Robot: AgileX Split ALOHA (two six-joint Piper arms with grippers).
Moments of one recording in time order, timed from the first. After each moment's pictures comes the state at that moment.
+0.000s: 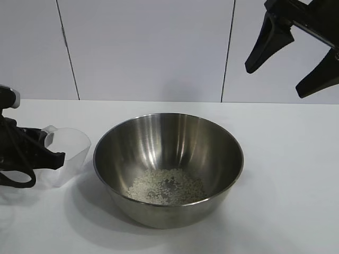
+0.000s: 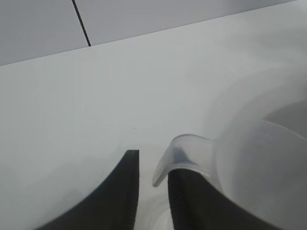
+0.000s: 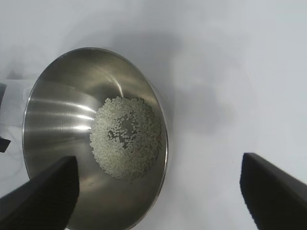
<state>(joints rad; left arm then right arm) -0.36 2.00 -0.42 -0.14 -1.15 0.19 0.09 1.51 -1.12 0.50 0.85 -0.21</state>
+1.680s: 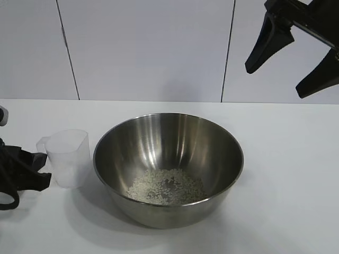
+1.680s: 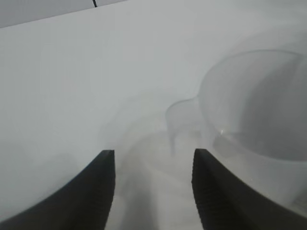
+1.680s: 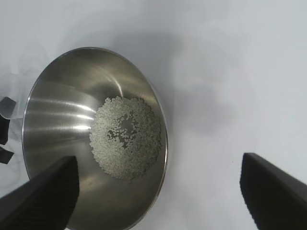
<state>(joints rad) -0.36 2.00 -0.31 -0.17 -1.14 0.19 0.09 1.51 -1.12 0.50 0.85 -0.21</state>
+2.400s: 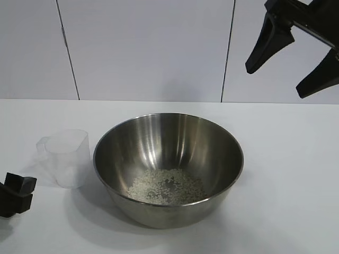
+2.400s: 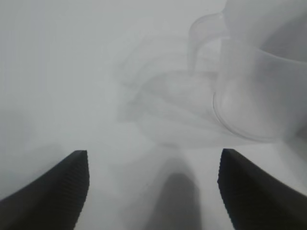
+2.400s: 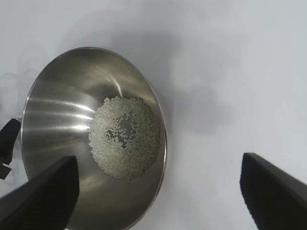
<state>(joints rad) -0.36 2.00 -0.22 -0.20 -1.15 0.12 0.09 1.51 -1.12 0.50 0.85 -0.21</state>
